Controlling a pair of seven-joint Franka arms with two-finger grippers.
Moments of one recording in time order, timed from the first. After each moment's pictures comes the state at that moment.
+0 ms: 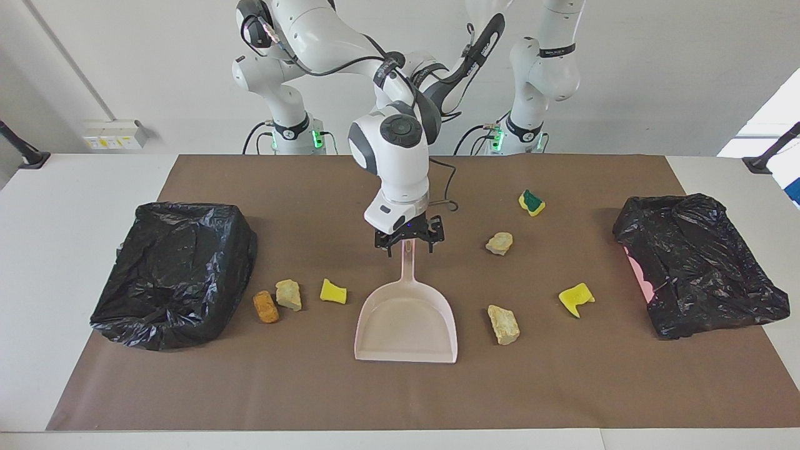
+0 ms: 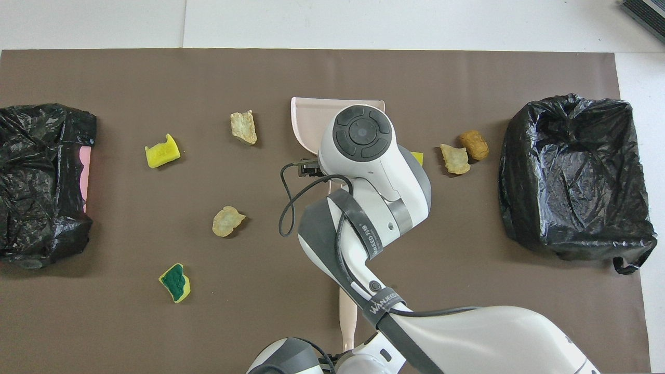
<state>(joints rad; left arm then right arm) -1.17 0.03 -0.01 -2.30 -0.11 2.23 -0.99 0.56 0.48 -0.01 -1.51 0.02 2.08 0.49</state>
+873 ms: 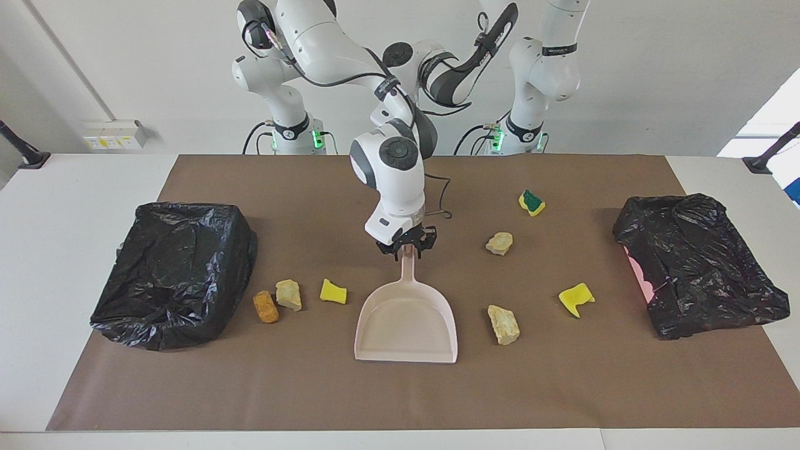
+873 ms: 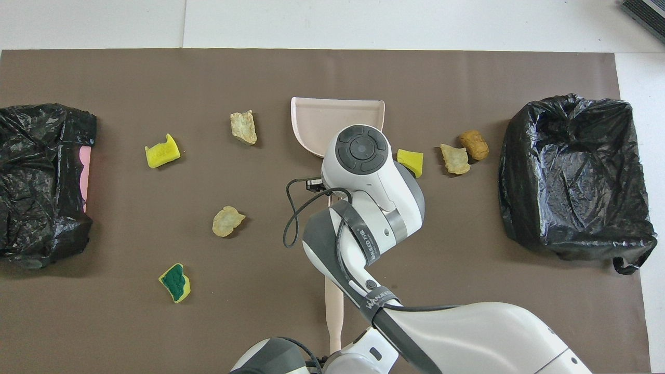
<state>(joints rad) -1.15 -0.04 0.00 -2.30 -0.11 2.13 -0.99 0.56 0.48 0.00 -1.61 0.06 2.14 0.46</state>
